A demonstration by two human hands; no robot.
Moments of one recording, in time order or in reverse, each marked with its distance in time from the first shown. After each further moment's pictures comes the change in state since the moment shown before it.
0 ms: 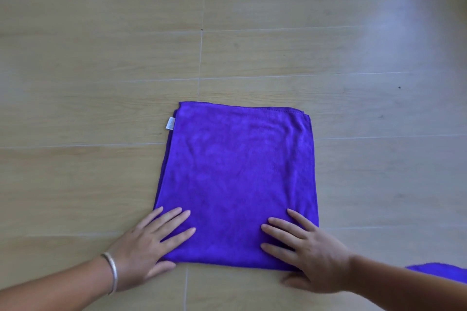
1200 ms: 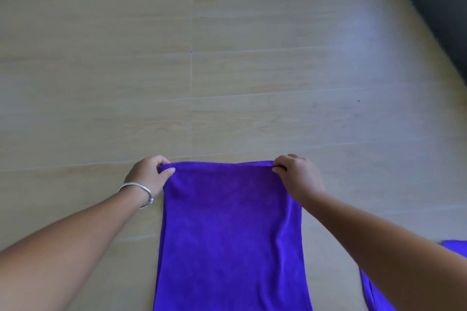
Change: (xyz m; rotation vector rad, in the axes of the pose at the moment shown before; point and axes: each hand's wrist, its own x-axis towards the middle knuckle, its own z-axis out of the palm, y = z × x) left_hand 0.062 -0.076 -0.103 -0.877 0.253 -0.906; right_hand 0.041 0.065 -0.118 0.501 0.299 1.038
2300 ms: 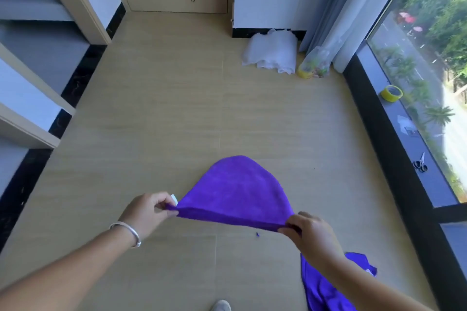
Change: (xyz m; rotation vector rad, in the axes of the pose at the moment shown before) left_hand -0.289 0.187 -0.416 -0.157 -0.103 0.048; right_hand -0.224 -0.206 -0.417 0.021 -0.054 -0.125
